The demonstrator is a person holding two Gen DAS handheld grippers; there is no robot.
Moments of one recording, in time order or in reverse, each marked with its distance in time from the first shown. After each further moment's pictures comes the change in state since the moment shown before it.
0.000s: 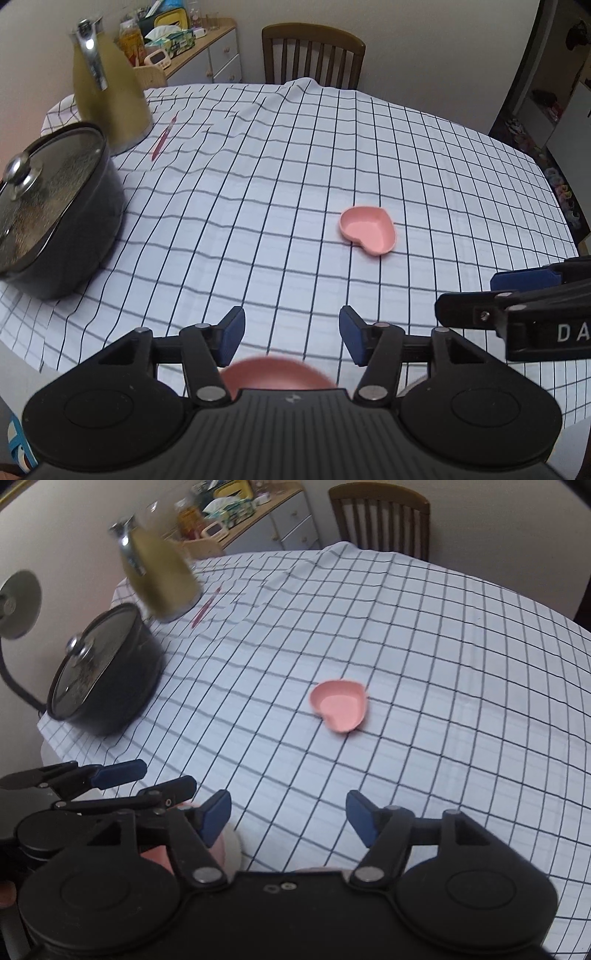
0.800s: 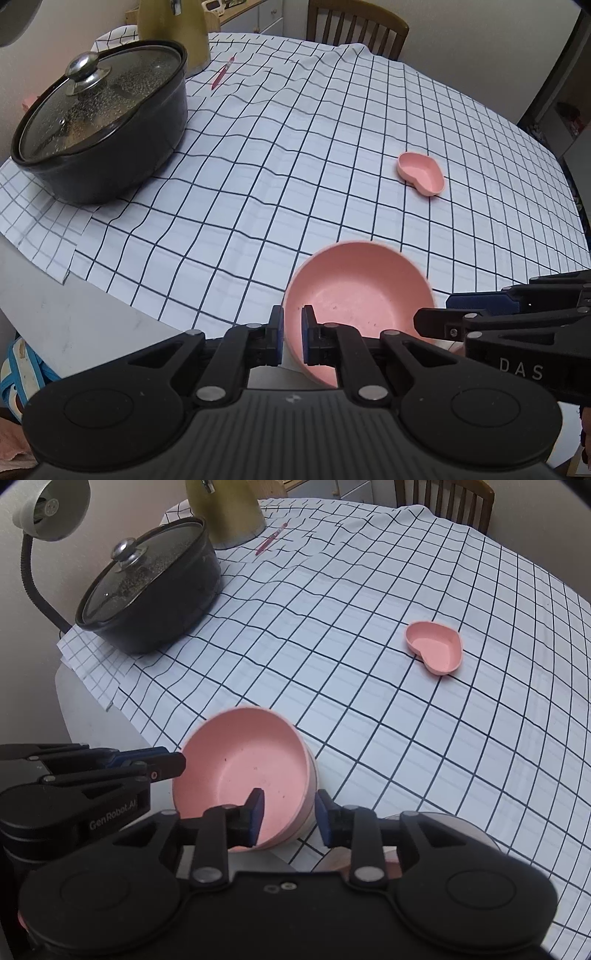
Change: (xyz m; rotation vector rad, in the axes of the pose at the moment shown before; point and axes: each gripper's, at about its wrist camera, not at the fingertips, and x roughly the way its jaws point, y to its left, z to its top) left arm -0.024 0.075 -0.072 -0.121 0.091 0.002; right arm 0.038 0.093 -0.057 -0.146 0.122 0.018
